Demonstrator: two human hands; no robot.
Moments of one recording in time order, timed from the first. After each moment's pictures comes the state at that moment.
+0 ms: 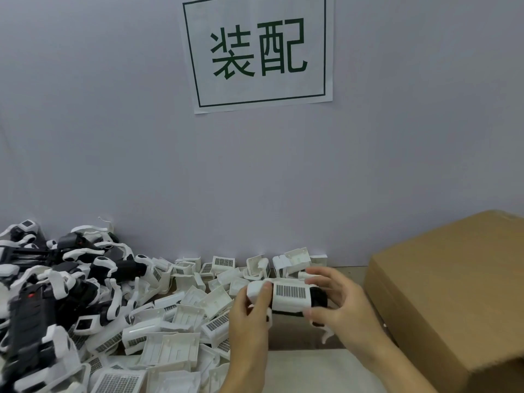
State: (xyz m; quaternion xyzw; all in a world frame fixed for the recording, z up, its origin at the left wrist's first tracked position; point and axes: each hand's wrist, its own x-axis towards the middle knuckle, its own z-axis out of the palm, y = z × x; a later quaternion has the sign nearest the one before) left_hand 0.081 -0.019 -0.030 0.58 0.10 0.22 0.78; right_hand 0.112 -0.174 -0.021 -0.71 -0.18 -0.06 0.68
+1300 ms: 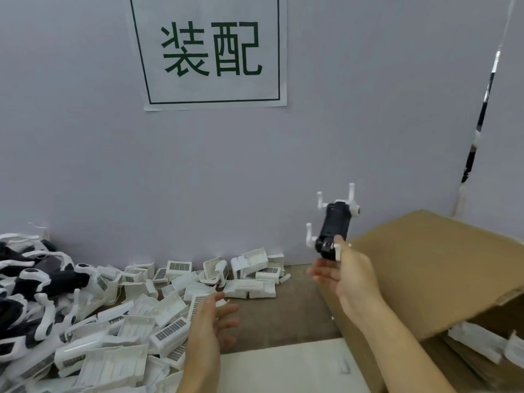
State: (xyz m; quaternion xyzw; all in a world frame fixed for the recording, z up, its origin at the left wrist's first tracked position) left_hand 0.086 -0.022 -0.036 0.59 0.10 0.15 0.79; right_hand 0.127 -0.233 0.030 -0.55 0.07 -0.11 0.83
